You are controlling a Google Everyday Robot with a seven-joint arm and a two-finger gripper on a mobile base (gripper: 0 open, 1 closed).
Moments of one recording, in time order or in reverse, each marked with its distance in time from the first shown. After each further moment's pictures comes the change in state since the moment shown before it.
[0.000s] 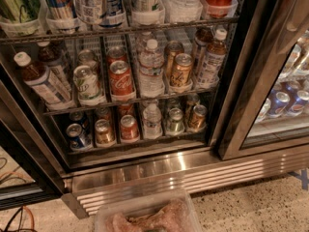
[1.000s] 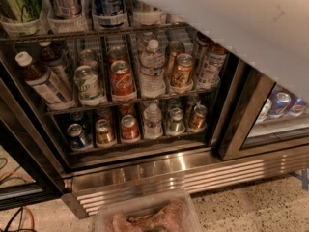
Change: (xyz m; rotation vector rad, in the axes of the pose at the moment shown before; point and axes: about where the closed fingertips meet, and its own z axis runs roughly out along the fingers) arm -0.007 -0.001 0.108 0.047 -0.088 -0.057
